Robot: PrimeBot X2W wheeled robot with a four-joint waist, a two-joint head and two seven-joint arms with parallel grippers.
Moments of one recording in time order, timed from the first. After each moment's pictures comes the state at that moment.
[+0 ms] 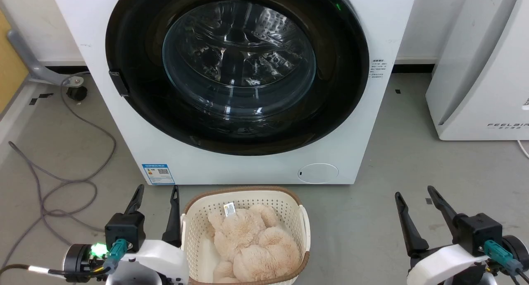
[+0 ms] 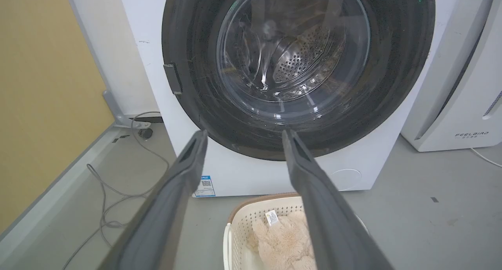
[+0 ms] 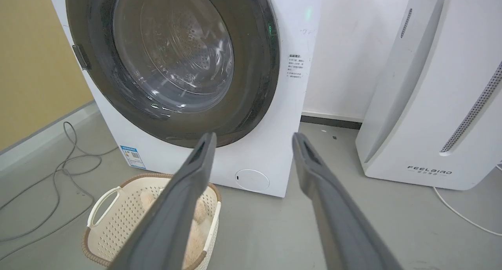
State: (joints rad) left arm -0.02 0.05 0.00 0.01 0.00 0.01 -0.01; right arm 0.01 -0.05 -0.01 -0.01 0.04 0.13 -0.01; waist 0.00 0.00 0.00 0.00
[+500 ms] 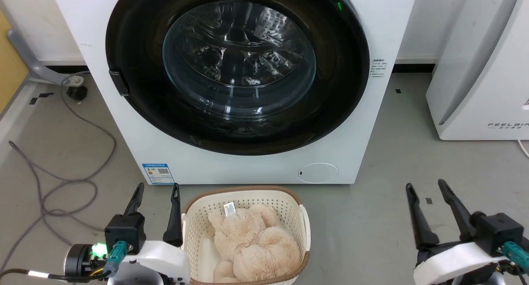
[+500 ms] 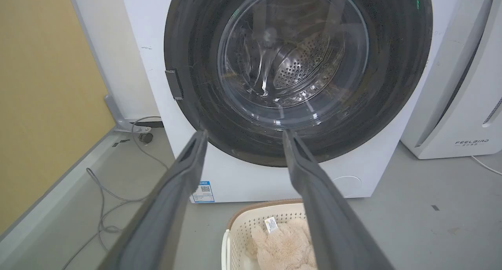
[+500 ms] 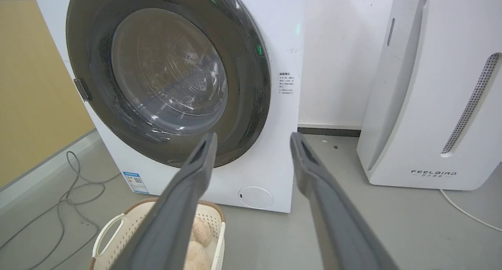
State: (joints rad) left arm -0.02 0.05 -0.02 0.00 -0.01 0.02 -0.05; right arm 0.02 -0.05 -0.03 -0.04 0.11 0.13 -0.04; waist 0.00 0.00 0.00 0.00
